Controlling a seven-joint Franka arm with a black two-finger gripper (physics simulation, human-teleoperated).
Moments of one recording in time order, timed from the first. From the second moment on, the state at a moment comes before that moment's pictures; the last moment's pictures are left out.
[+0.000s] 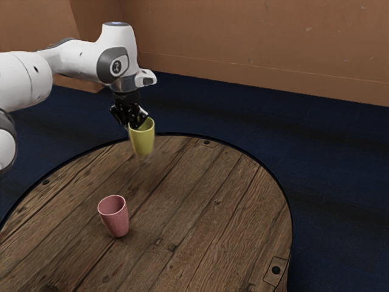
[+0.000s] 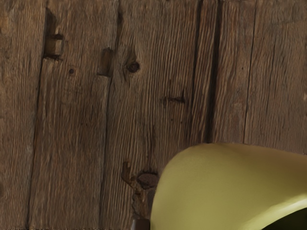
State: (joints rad) arm 0.18 0.47 -0.12 -1.36 0.13 1.79 -0.07
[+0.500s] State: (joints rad) arm 0.16 0.29 -0.12 -1.56 0.11 1.76 -0.10
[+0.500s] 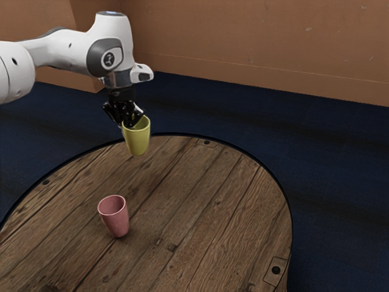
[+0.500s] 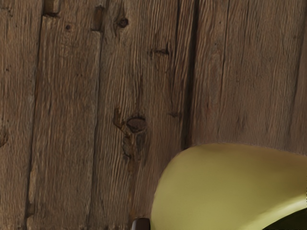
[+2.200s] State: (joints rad) arm 0.10 -0.08 -0.12 -2.12 0.09 1.85 -0.29
